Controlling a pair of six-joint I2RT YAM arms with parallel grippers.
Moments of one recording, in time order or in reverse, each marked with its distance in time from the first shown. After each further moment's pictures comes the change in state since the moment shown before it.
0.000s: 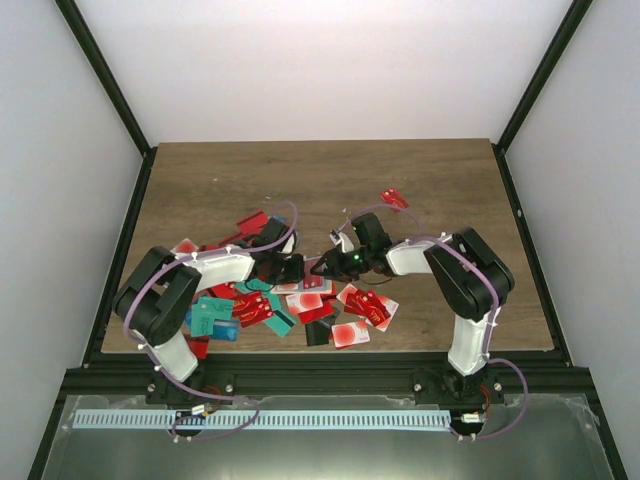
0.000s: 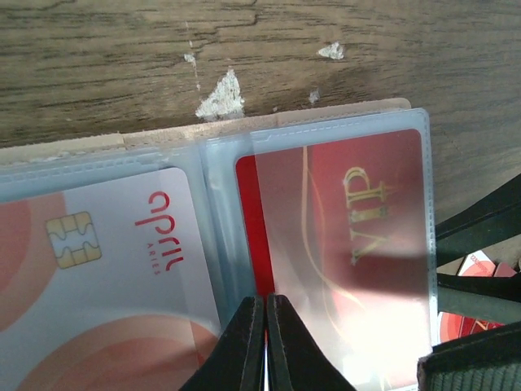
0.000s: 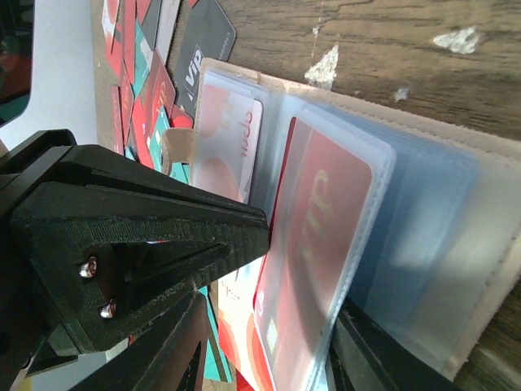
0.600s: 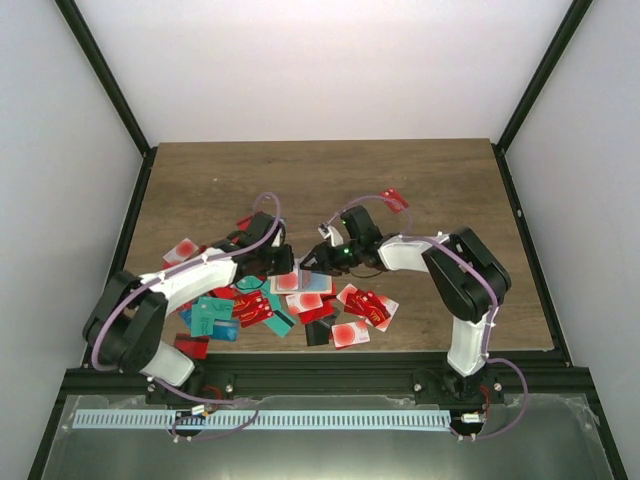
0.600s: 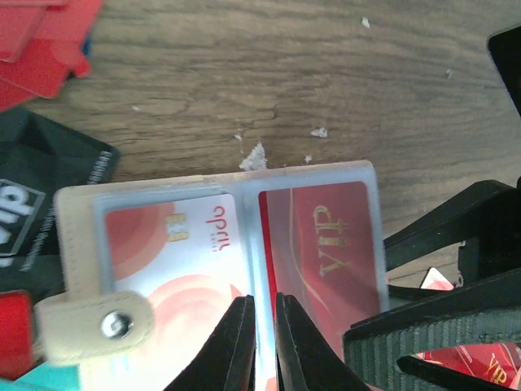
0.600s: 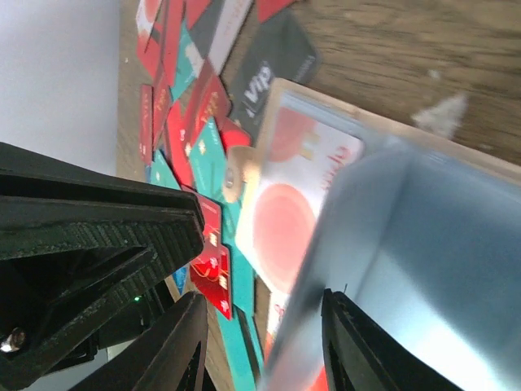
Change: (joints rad) left arm 0.008 -0.176 -0.005 -0.086 -0.132 -0.021; right arm 0.039 0.001 0.086 -0.055 0.008 -0.002
